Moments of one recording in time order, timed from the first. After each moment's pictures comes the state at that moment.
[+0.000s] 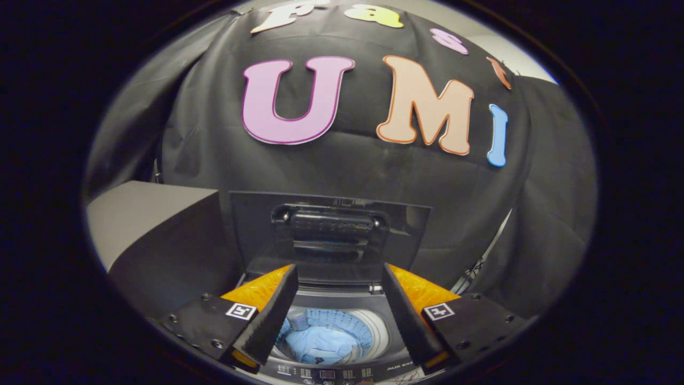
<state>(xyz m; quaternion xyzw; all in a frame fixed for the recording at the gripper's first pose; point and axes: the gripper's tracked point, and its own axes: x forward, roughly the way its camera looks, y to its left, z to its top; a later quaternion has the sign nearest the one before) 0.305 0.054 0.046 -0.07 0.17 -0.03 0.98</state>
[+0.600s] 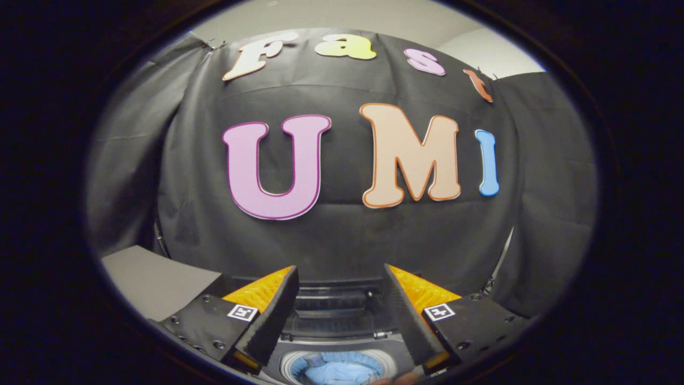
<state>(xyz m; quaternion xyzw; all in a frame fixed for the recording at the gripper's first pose) 0.367 0.052 0.151 -0.03 0.06 -0.05 1.00</state>
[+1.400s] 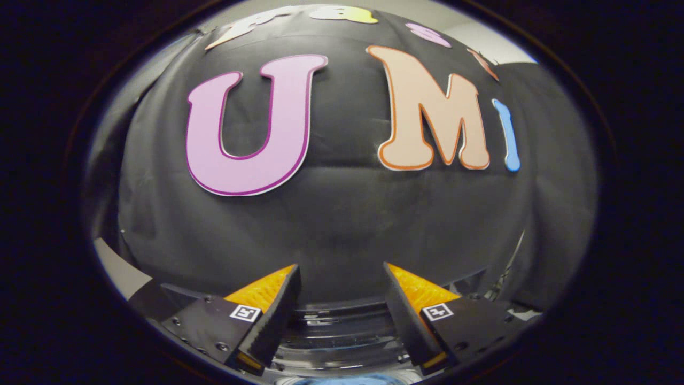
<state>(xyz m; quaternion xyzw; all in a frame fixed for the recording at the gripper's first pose) 0.488 0.058 0.056 -0.01 0.07 -0.05 1.00</state>
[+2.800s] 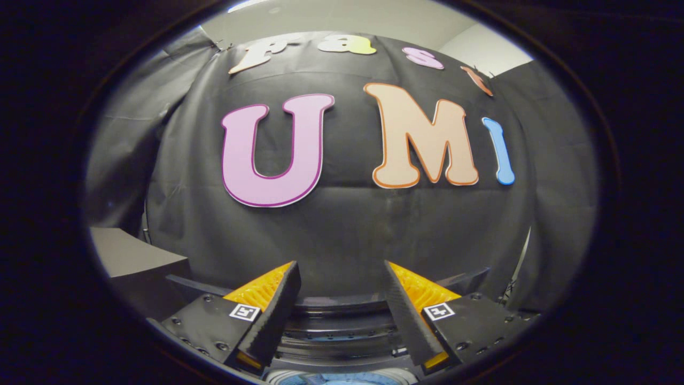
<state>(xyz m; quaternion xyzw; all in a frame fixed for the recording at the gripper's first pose) 0.419 0.052 0.062 -0.01 -0.02 -0.03 1.00</state>
